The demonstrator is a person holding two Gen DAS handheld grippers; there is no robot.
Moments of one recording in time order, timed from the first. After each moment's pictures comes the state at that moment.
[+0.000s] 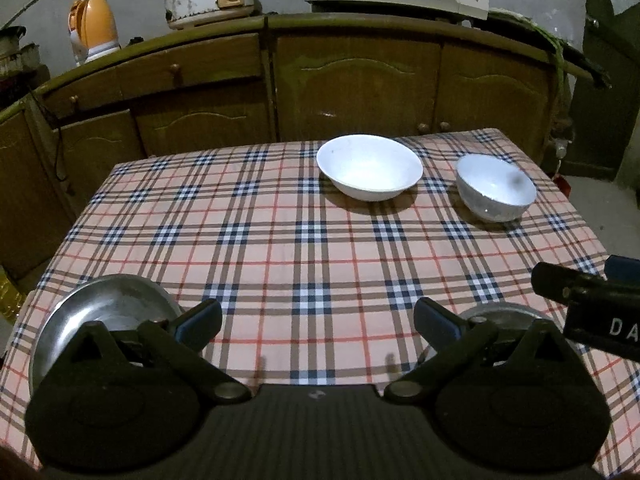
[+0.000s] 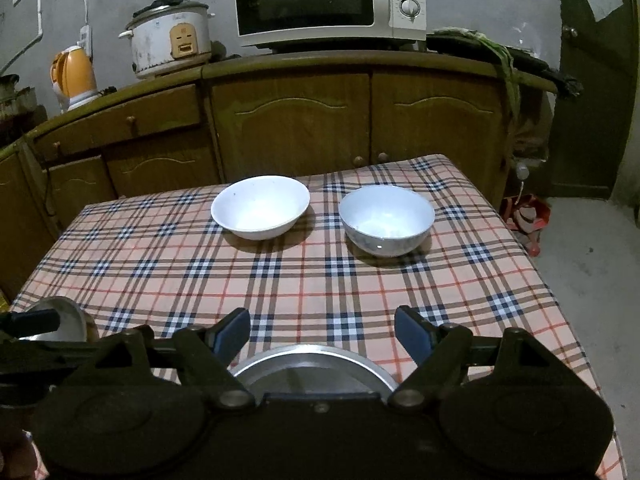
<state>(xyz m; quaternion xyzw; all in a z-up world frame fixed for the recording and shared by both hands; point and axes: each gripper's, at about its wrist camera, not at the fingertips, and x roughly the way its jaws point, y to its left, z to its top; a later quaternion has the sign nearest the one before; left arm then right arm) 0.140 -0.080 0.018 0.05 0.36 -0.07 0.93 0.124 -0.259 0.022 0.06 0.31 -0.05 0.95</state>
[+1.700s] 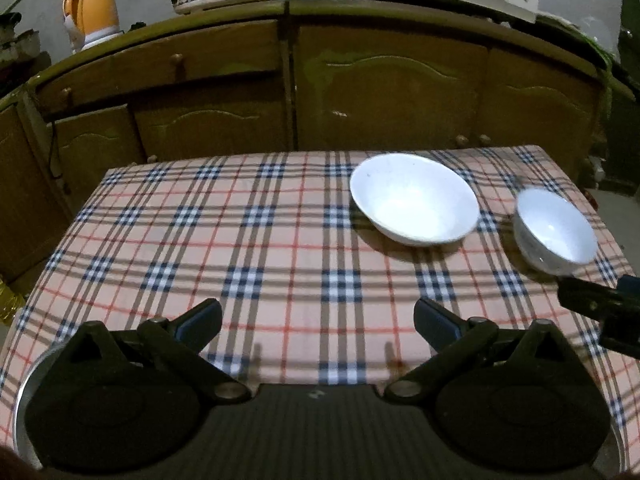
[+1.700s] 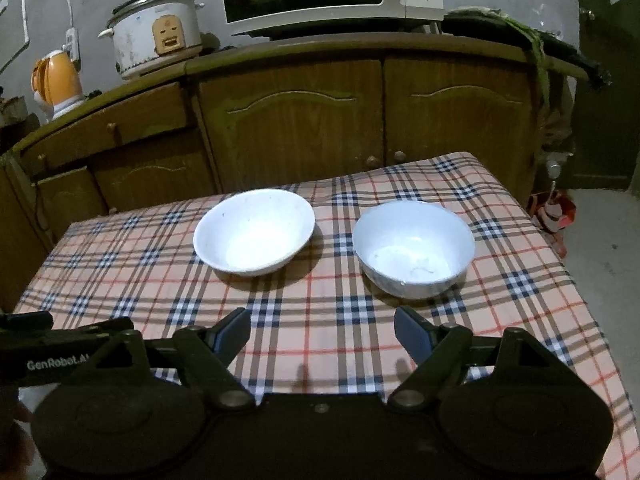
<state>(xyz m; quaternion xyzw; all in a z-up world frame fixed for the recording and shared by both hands) 0.238 -0.067 0.012 0.04 0.37 -0.05 0.93 0.224 -0.276 0.007 0.09 0.33 -0.03 0.94</state>
